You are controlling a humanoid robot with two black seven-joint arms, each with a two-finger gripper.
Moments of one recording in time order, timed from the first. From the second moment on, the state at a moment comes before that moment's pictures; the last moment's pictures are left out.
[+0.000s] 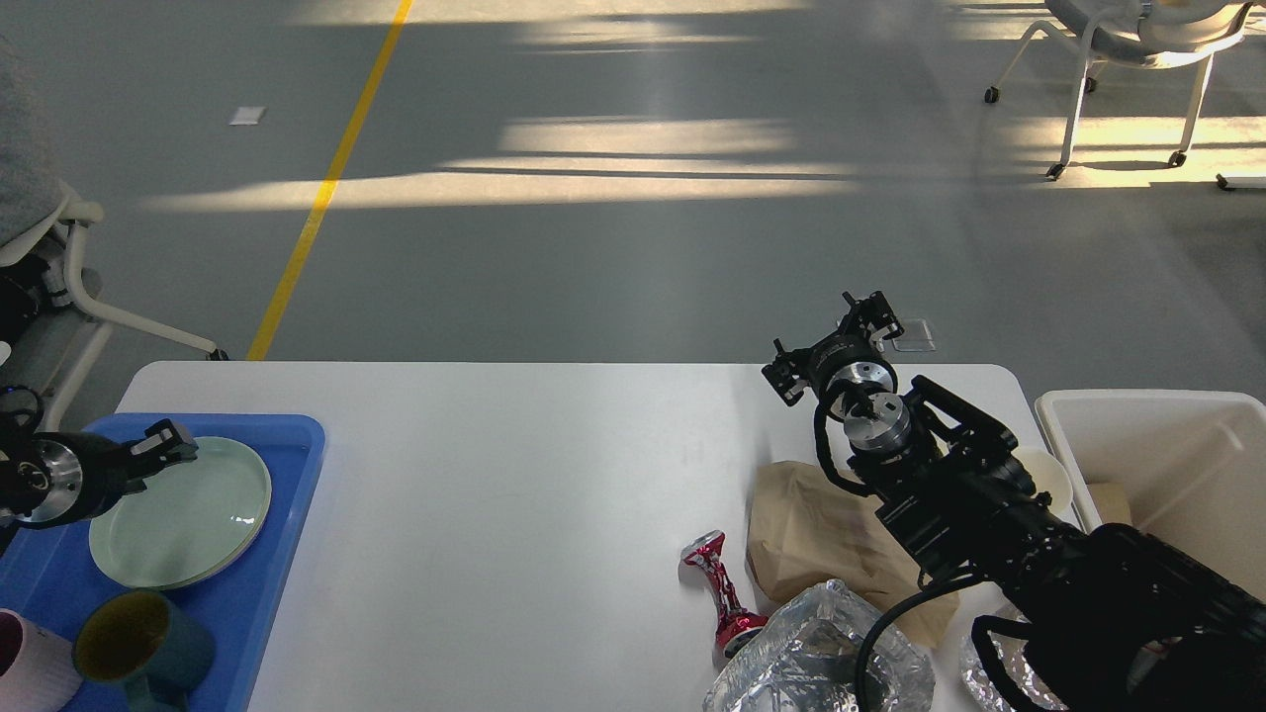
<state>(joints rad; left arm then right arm) -1.32 0.78 0.95 -1.06 0.15 -0.01 -0.04 0.84 0.08 0.71 0.33 0.33 -0.05 0.19</state>
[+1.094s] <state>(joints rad) -2.51 0.61 1.22 -1.09 0.14 -0.96 -0.05 0.84 0.08 0.71 0.33 0.33 -0.05 0.19</state>
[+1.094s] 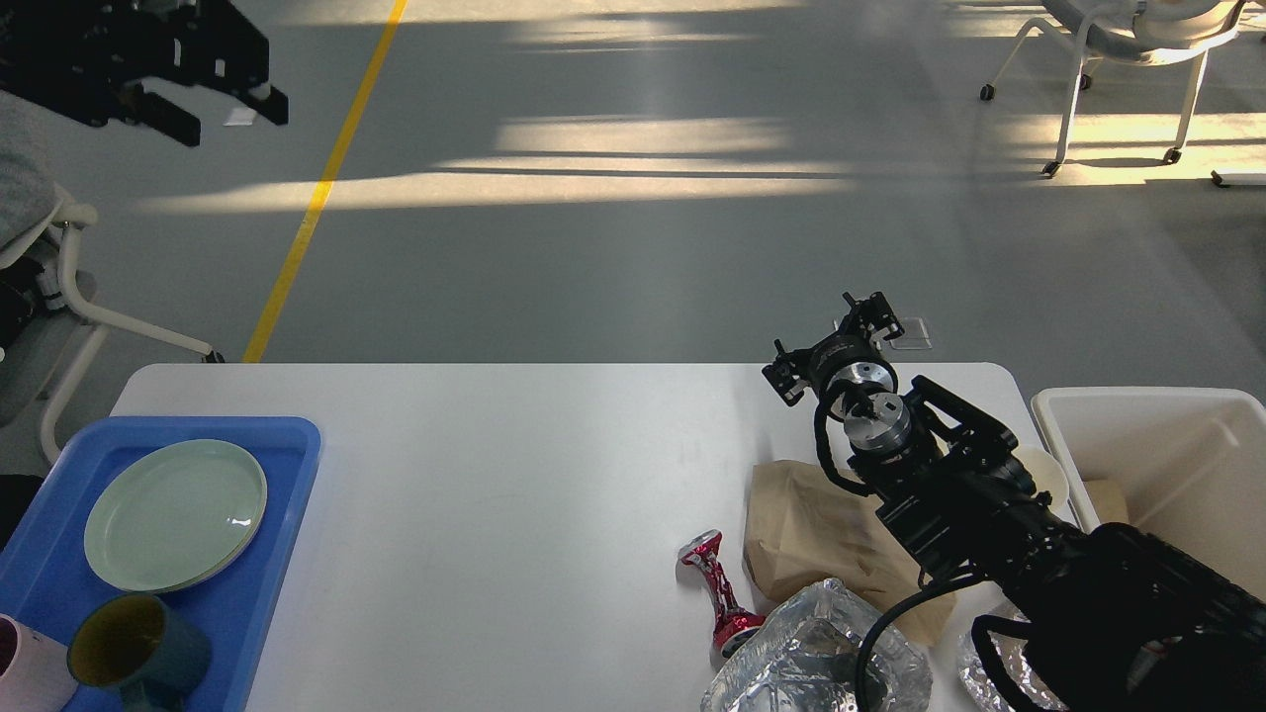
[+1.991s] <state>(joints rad) -2.56 0.56 1.04 -0.88 0.02 -0.96 -0.06 0.84 0.08 0.71 0.33 0.33 -0.05 0.19</state>
